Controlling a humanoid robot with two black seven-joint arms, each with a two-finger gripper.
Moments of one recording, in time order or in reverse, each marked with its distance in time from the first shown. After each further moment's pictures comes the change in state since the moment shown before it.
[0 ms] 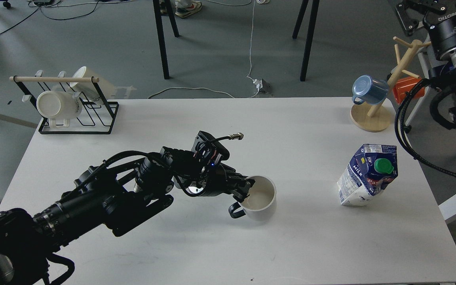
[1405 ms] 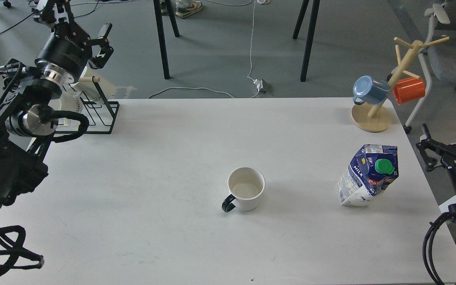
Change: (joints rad) left arm 0.008 0.251 -0.650 0.293 -1.958 0.141 -0.010; right arm -0.885 -0.058 0.228 0.371 0.017 0.000 0.051
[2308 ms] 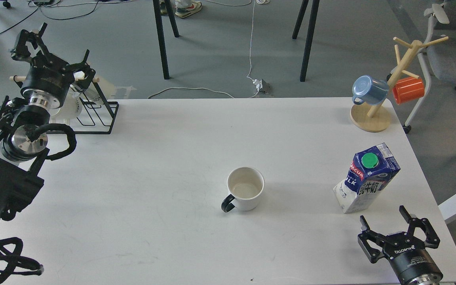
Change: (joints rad) left arm 0.052 0.008 0.010 0.055 -0.132 -0.033 -0.008; right arm -0.288 0.152 -0.168 0.126 -0.058 0.000 -0.003
